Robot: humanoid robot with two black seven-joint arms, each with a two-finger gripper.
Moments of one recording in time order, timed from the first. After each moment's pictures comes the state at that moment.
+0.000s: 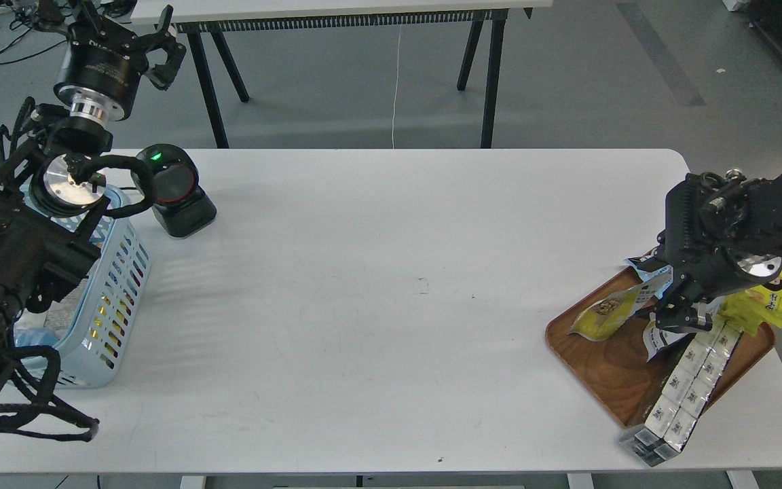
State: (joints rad) left arm -0.93 0.29 -0.93 -0.49 -0.06 -0.49 -0.32; right arm 1.72 -0.78 -0.83 1.39 -2.07 0.15 0.49
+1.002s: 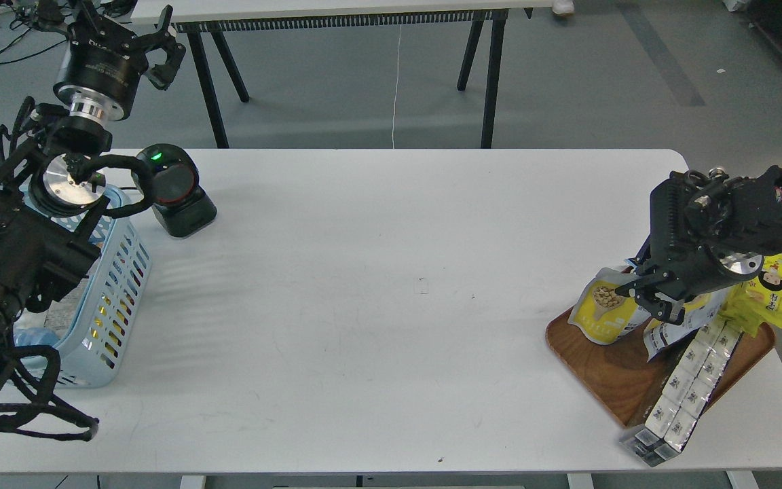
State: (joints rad) left arm -0.93 0.29 -0.93 -0.49 -0.05 -0.49 -0.32; right arm 1.72 -0.76 -0.81 1.40 -2.06 0.13 0.49
